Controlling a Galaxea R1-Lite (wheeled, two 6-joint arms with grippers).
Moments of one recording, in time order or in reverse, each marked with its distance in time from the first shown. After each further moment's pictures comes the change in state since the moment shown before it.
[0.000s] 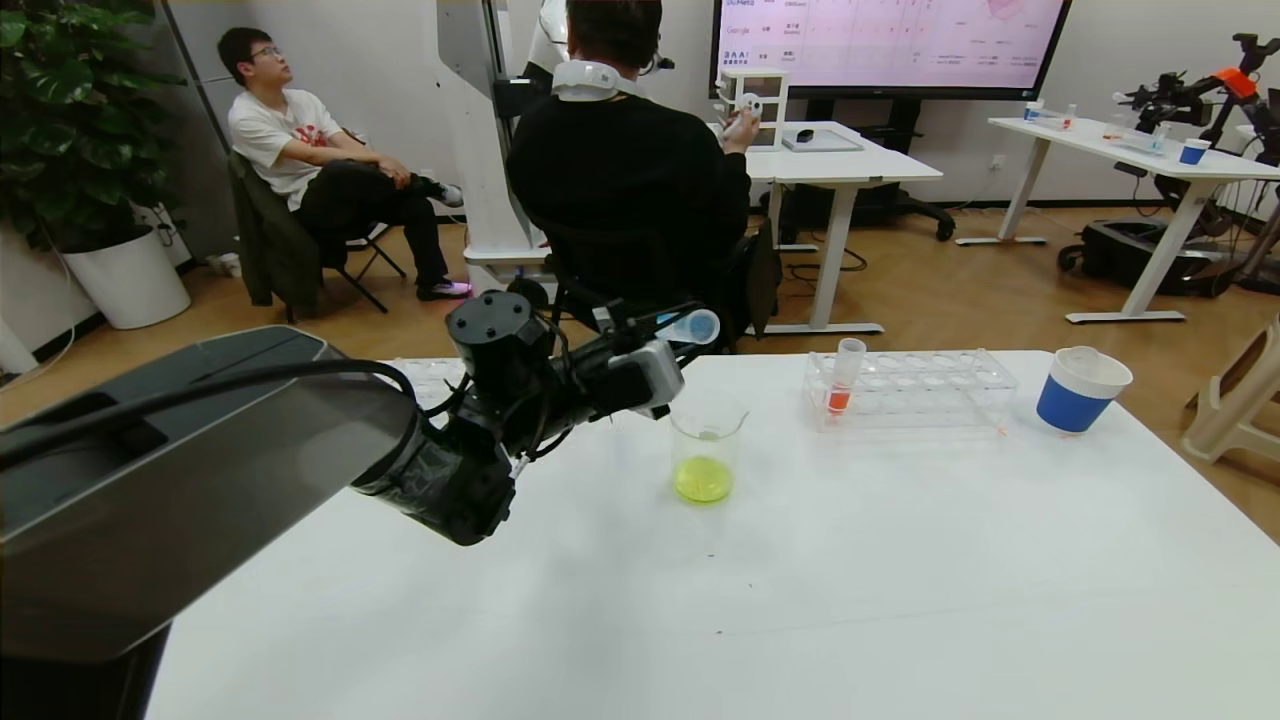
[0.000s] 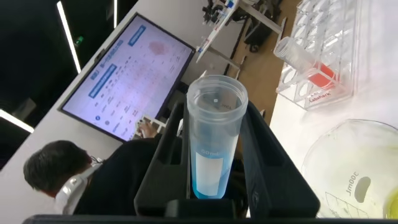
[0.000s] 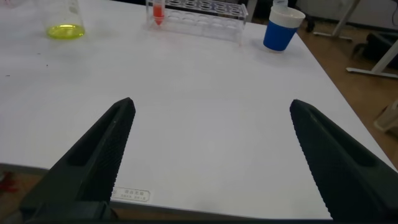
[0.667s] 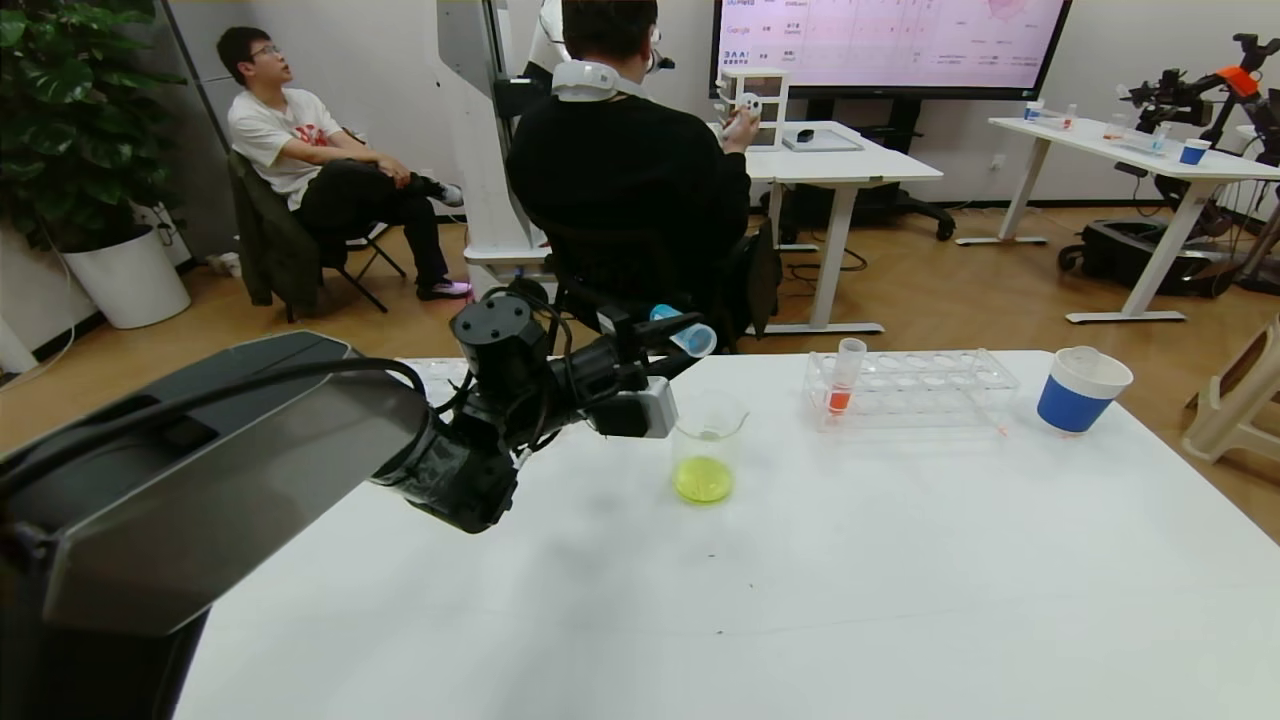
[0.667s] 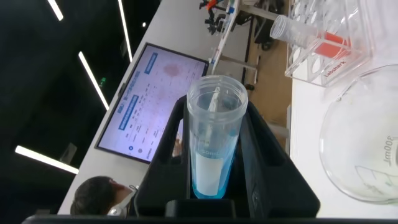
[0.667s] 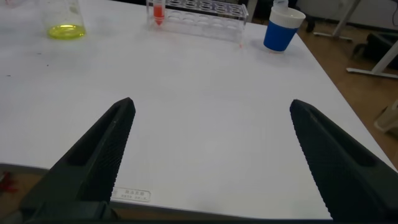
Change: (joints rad) left arm 0.031 0.063 -0.067 0.010 -0.111 0.252; right arm 0.000 0.000 0.000 0.000 0.000 0.000
